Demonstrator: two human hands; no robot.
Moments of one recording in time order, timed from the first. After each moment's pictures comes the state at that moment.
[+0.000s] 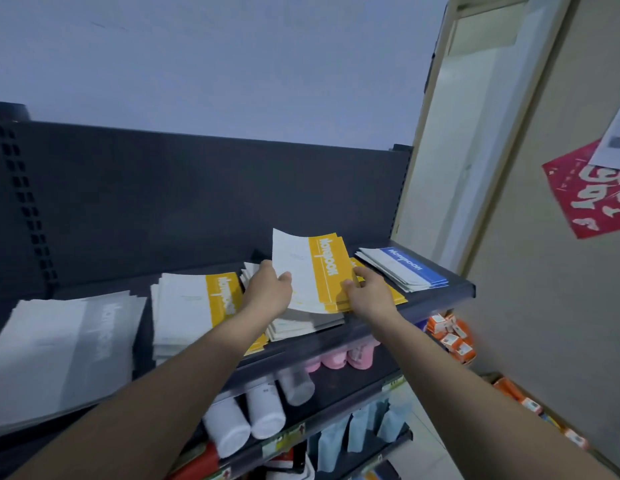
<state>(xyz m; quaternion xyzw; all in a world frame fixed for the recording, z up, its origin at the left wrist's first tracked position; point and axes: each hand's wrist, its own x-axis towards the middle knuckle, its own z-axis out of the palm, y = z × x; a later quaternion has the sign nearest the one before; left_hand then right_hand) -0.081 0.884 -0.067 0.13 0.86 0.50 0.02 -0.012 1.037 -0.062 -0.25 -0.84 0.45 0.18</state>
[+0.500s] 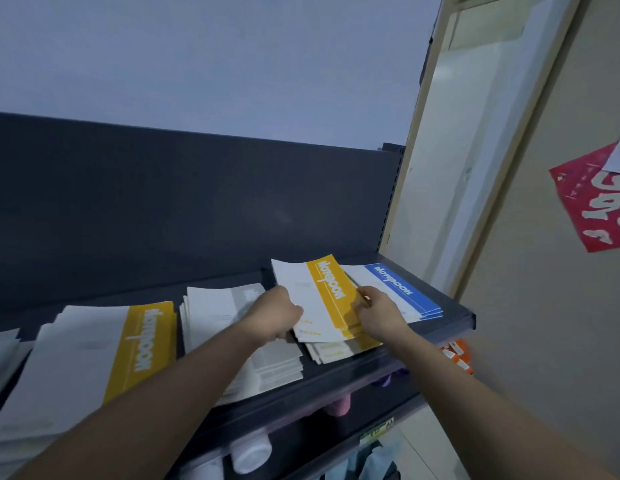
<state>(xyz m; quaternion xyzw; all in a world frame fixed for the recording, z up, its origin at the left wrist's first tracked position) -0.144 1.003 -0.078 0.17 0.88 0.41 0.16 -0.074 1.172 -0.078 -0.25 -0.90 0.34 0.10</state>
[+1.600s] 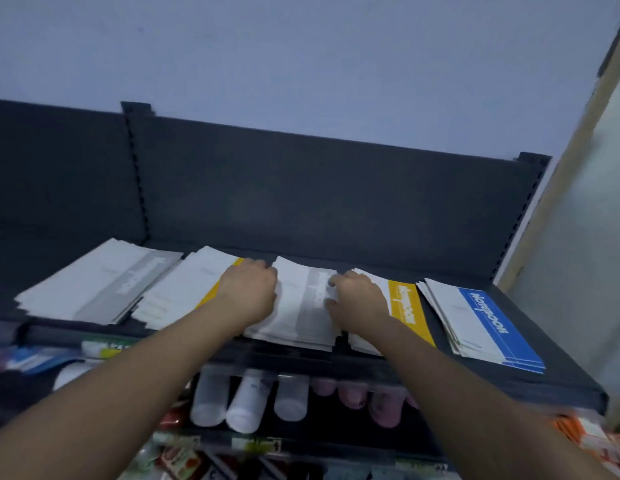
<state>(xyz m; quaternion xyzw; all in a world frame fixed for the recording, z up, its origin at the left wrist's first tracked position) -0.073 0.928 -0.065 0.02 0.99 -0.08 -0.11 -0.100 1.112 -0.076 0.16 -0.98 0.07 0.10</state>
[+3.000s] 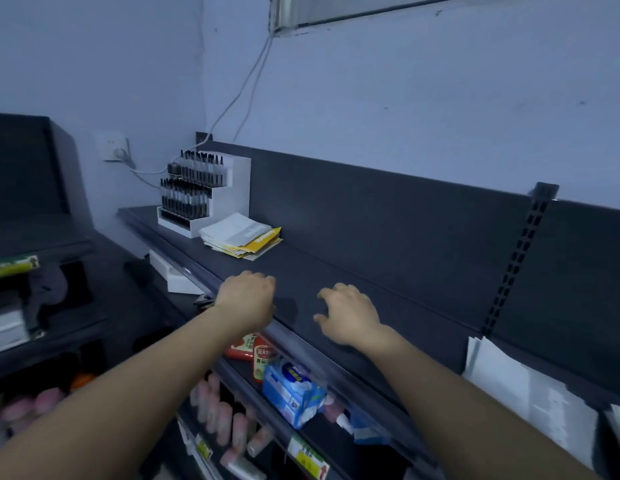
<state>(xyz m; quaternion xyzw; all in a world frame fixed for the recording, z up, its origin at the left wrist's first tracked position) 0.083 0.357 -0.050 -0.30 0.94 -0.10 -0.10 -0.047 0.477 -0.062 0.49 -0.87 0.06 0.05</state>
